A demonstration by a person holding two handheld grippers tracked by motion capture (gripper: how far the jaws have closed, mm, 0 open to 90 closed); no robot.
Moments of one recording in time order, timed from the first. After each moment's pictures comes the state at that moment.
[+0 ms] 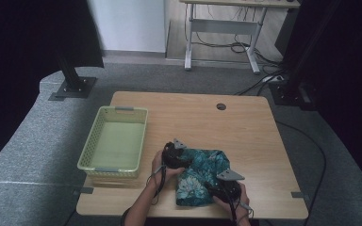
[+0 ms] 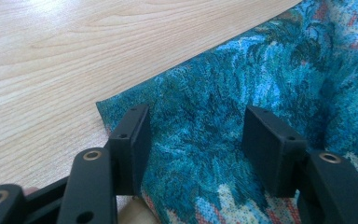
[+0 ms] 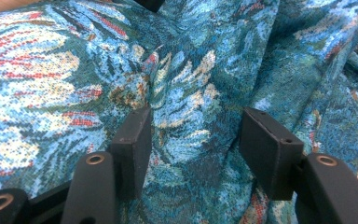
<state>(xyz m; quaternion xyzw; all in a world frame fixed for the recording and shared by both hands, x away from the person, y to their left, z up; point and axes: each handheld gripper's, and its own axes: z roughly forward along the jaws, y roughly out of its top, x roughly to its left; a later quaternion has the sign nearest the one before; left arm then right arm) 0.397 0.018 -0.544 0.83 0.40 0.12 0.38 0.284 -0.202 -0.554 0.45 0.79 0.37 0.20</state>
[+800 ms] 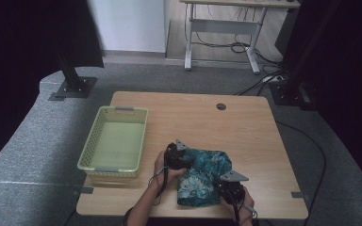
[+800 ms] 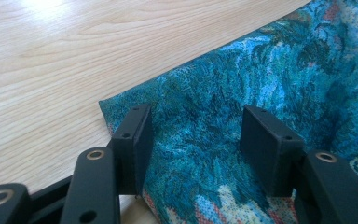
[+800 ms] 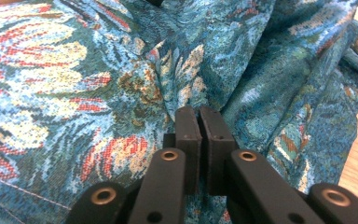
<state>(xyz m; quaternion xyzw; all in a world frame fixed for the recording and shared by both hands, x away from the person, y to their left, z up) 0.395 0.007 -0.548 0.82 0.39 0.13 0.39 0.278 -0.214 -0.550 0.45 0.80 0.36 0.20</state>
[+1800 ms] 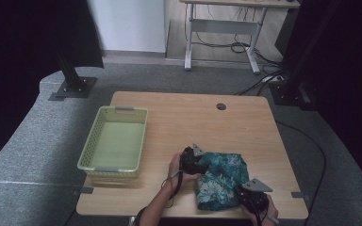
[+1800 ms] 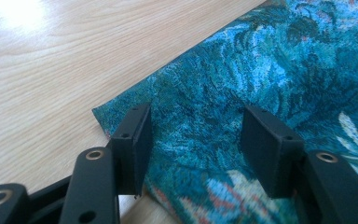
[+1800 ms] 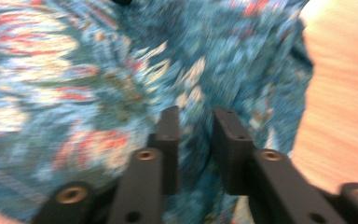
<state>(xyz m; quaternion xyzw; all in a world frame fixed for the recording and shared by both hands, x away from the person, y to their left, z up) 0.383 -0.046 -0.549 0.84 0.34 0.13 0.39 0.248 -0.275 -0.542 0.46 0.78 0.33 0.26</state>
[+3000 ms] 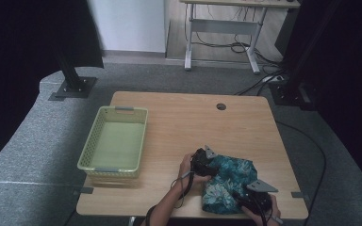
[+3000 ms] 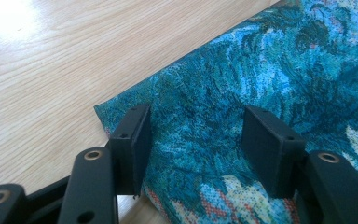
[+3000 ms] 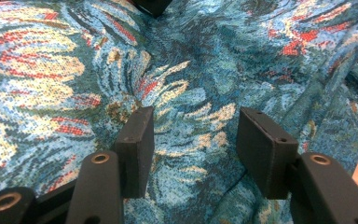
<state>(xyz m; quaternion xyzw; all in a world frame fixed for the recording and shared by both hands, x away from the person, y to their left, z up) 0.378 -0.083 -0.550 0.86 0.31 0.13 0.39 0.249 -0.293 -0.553 0.46 0.78 0.35 0.22</state>
